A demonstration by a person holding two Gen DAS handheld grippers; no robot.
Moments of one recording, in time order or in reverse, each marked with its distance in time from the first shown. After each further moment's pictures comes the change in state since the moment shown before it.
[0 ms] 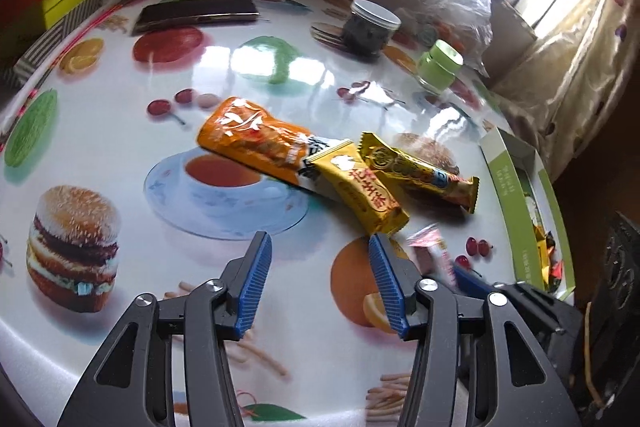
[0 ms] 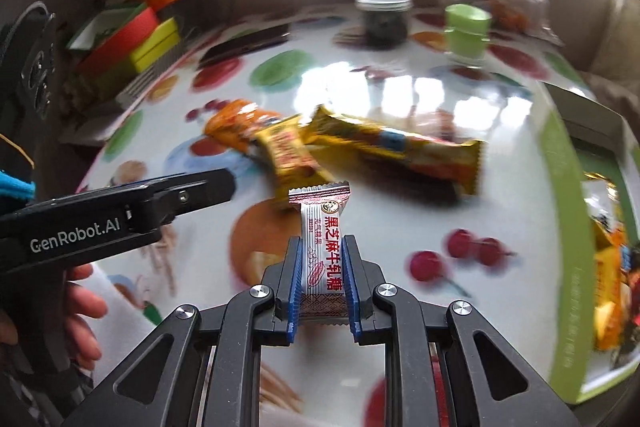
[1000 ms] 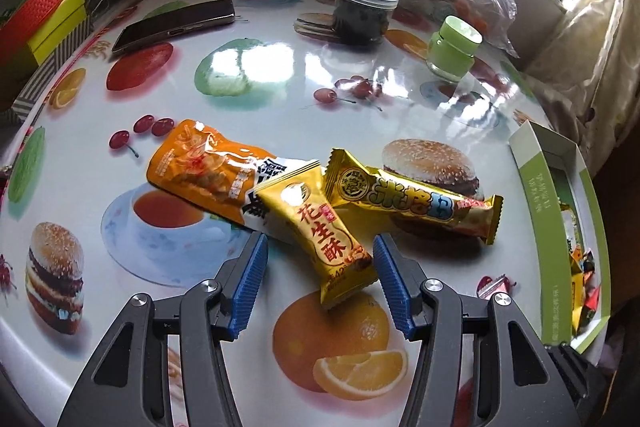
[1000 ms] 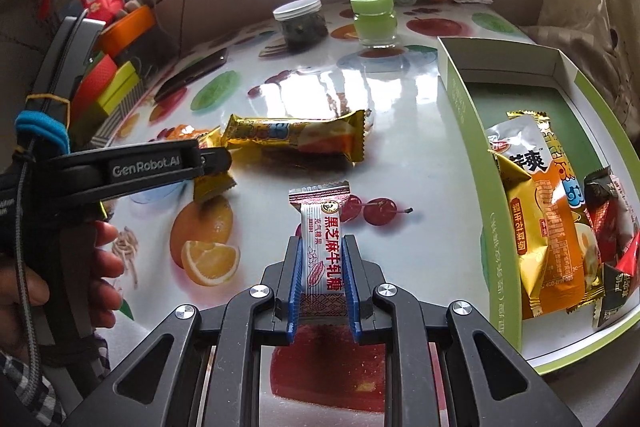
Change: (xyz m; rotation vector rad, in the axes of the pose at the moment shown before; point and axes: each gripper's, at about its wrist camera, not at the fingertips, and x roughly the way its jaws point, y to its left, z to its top) left arm 0.044 -0.047 0.022 0.036 0.031 0.173; right arm -0.019 -0.056 -0.019 0.147 -0.026 -0.008
